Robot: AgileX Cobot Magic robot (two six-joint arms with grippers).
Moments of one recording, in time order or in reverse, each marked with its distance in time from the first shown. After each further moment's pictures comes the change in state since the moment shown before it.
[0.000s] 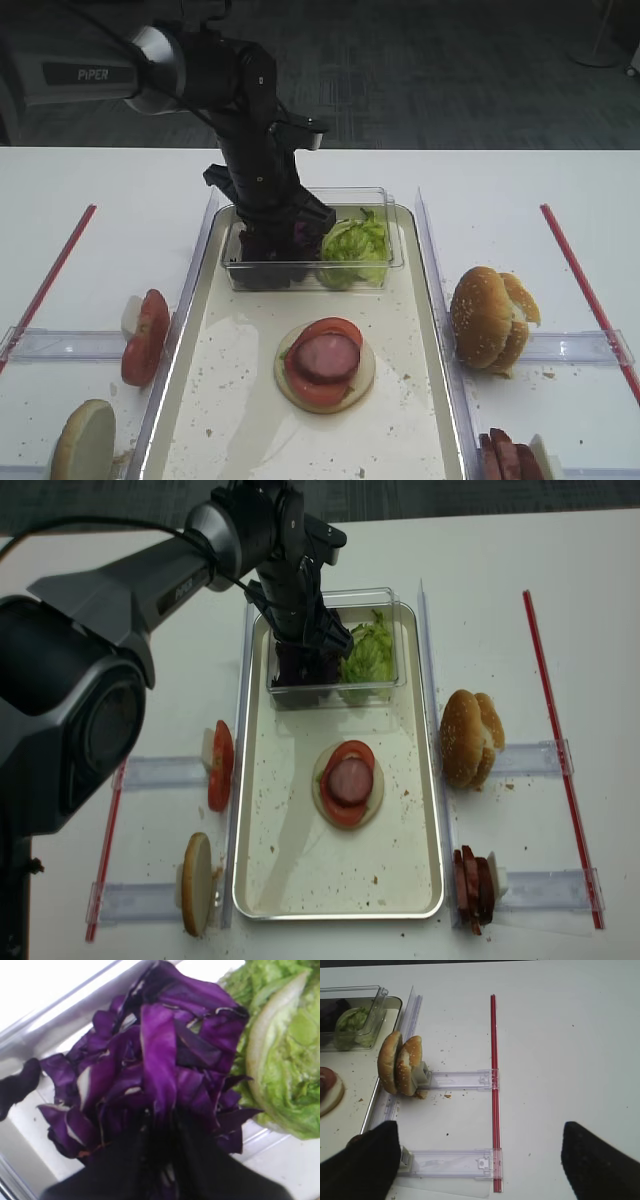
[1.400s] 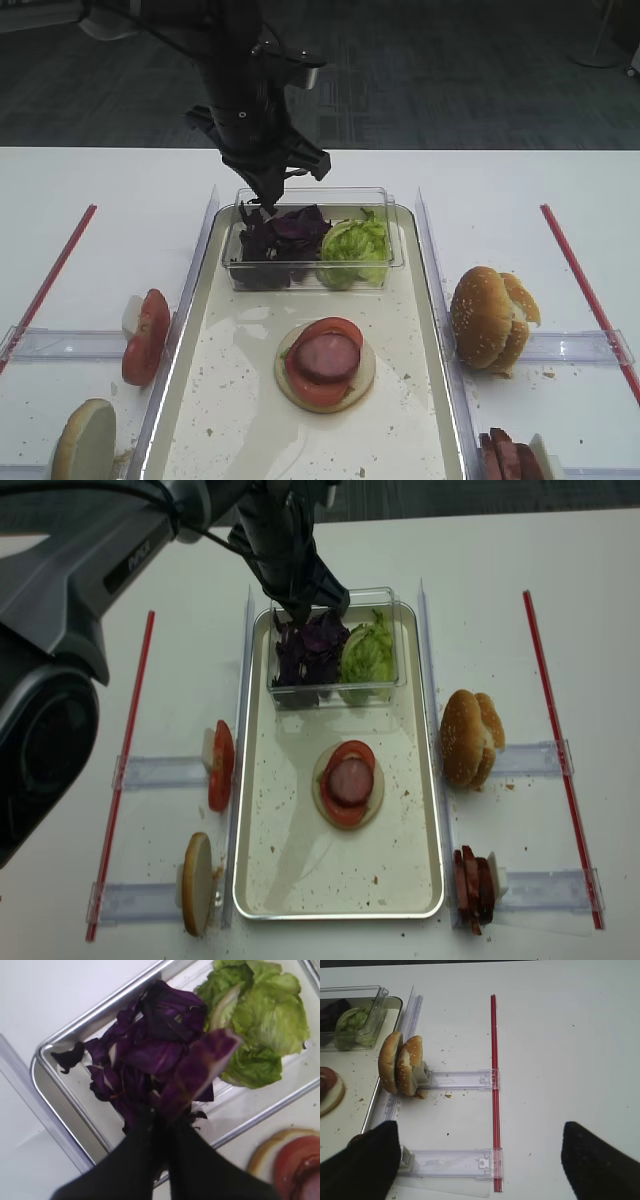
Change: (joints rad) left arm 0.000 -0.137 -0.052 0.028 0.153 0.010; right arm 0.000 0.000 0.000 0.000 0.000 0.000
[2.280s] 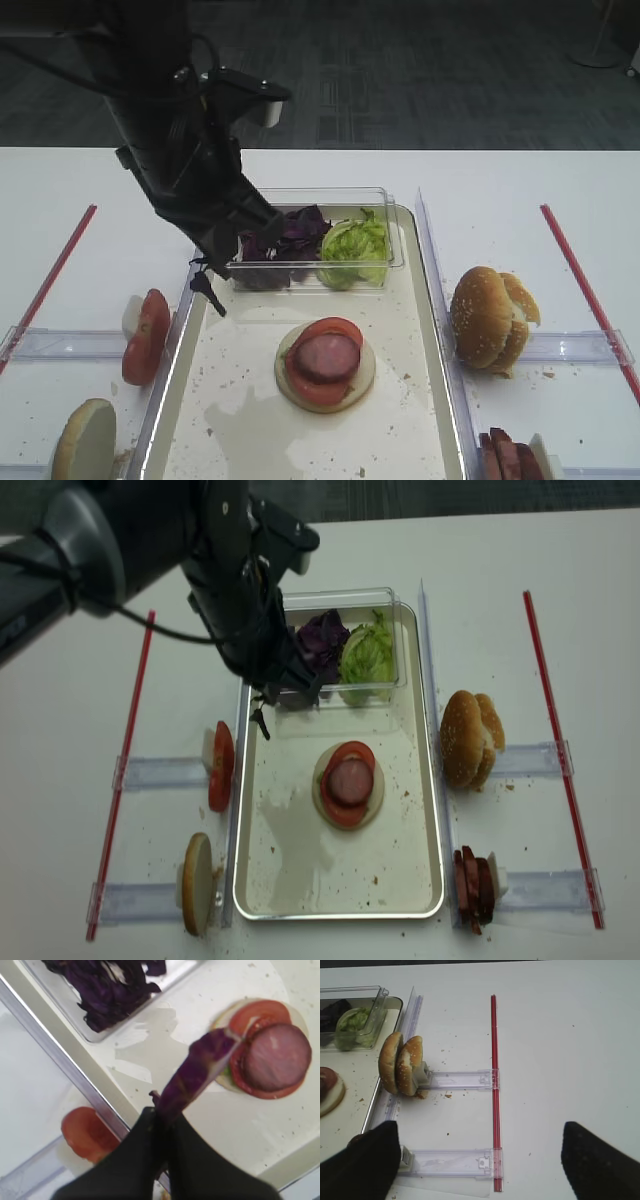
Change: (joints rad) left arm -0.058 -0.371 0.485 -0.005 -0.045 0.001; right arm 0.000 0.000 0.000 0.000 0.000 0.000
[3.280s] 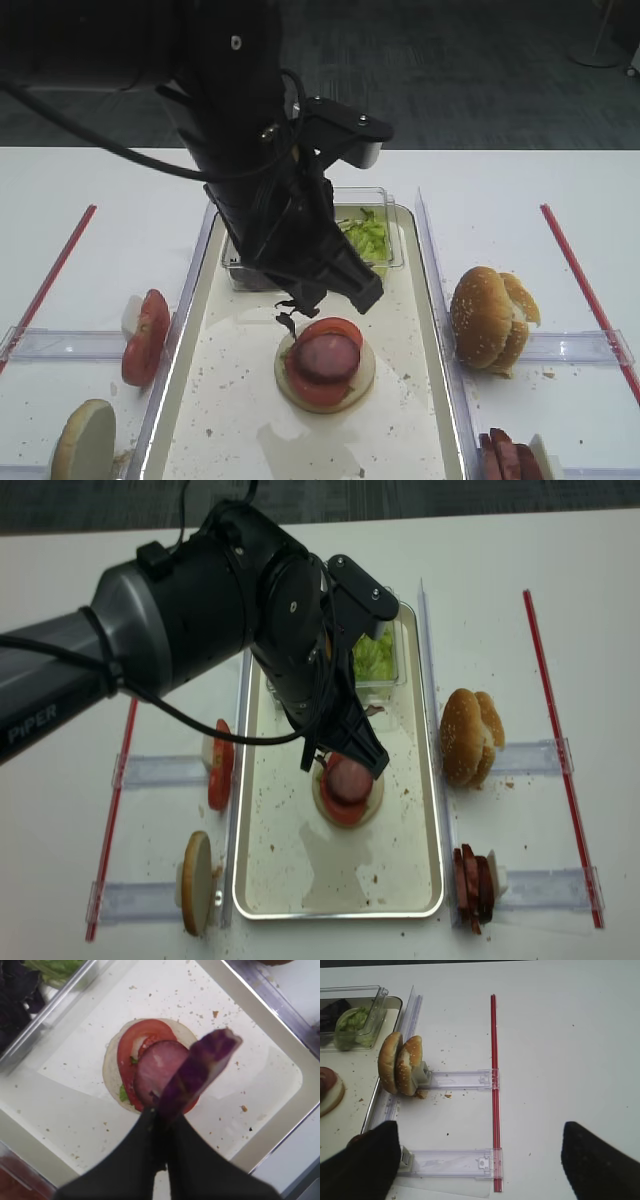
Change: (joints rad) left arm -0.224 -0.023 0.049 -0.025 -0.121 -0.055; right arm 0.000 0.000 0.000 0.000 0.000 0.000
